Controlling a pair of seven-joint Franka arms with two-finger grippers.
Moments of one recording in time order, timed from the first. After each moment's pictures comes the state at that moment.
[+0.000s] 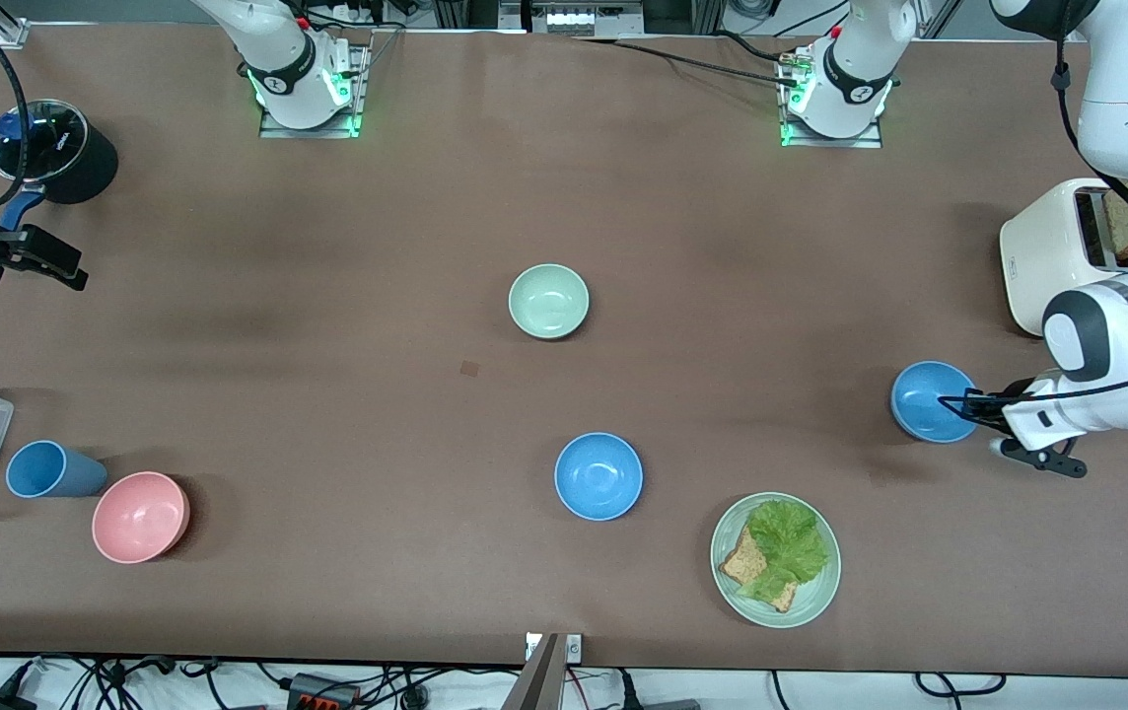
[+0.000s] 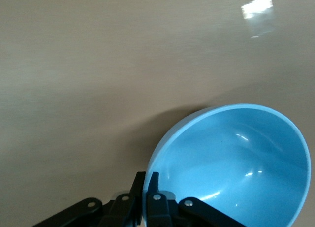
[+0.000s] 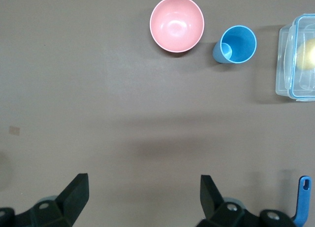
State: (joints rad) left arm 0.20 0.67 0.02 -1.66 -0.10 2.16 0.55; right arm 0.01 0.04 -0.08 -1.65 -0.03 1.72 0.00
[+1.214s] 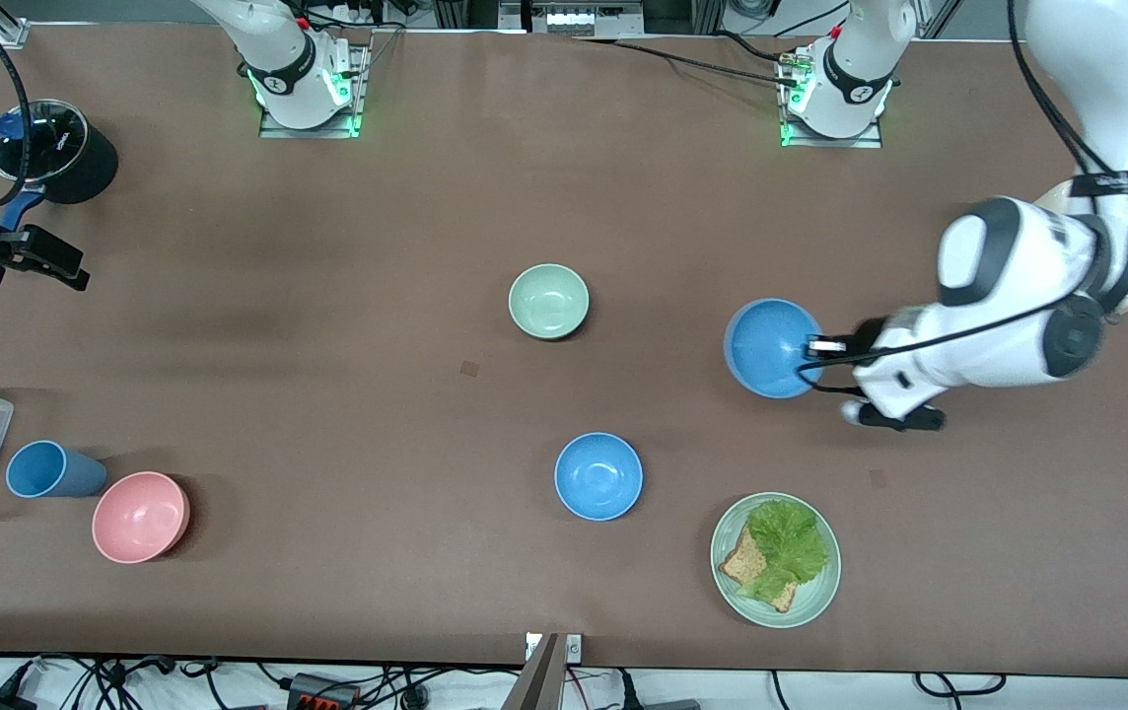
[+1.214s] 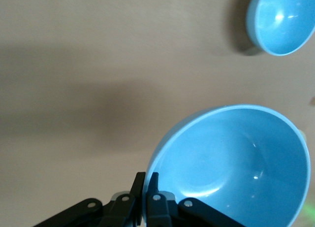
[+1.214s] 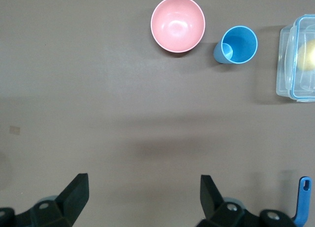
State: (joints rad) left arm 0.19 0.44 -0.47 -1.64 -0.18 1.84 -0.27; right arm 0.02 0.04 -0.08 -1.65 -0.03 1.72 0.00
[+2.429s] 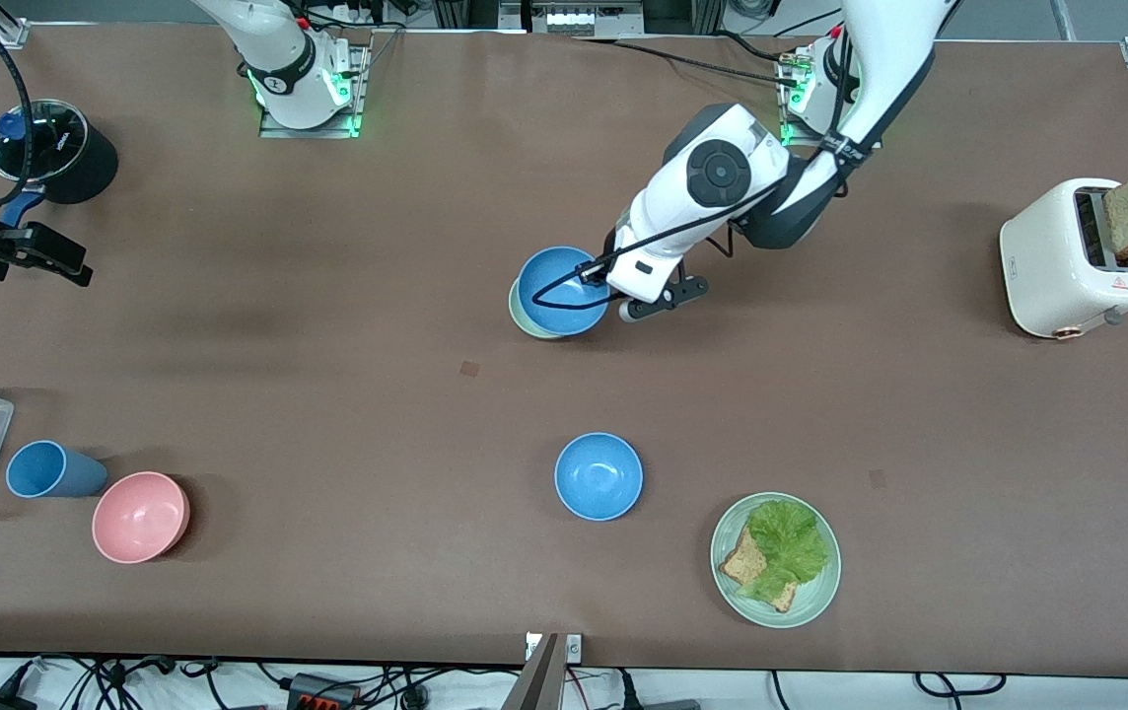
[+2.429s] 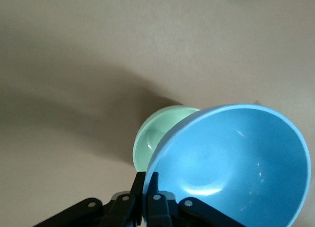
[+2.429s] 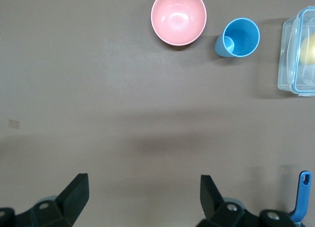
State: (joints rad) left arm -0.06 0.45 -0.71 -1.94 -0.07 2.43 -1.14; right arm 0.02 0.04 -0.08 -1.65 -0.03 1.70 -0.01
